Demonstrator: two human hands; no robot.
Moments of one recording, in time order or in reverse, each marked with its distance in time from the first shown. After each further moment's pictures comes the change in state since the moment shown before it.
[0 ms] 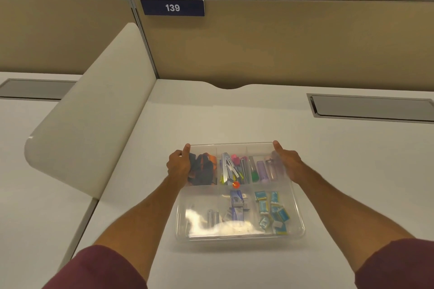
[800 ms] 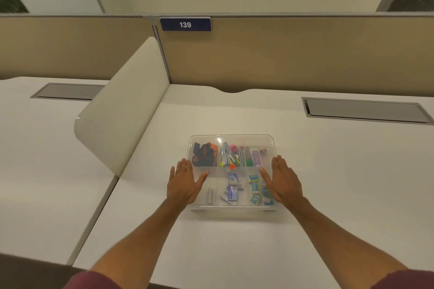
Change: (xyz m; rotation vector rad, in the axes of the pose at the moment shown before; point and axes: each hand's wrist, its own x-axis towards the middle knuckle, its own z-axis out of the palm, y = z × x) left_hand -0.125 -0.051 -0.037 0.942 -0.068 0.445; right_hand -0.119 0.071 -0.011 -0.938 0.154 -0.576
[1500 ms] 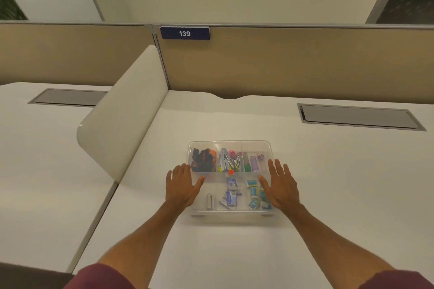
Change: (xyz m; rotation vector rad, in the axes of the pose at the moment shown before) left_hand 0.000 -0.002 -0.011 -0.028 0.112 0.037; right_hand -0.009 -0.004 -0.005 -0.019 -0.016 0.038
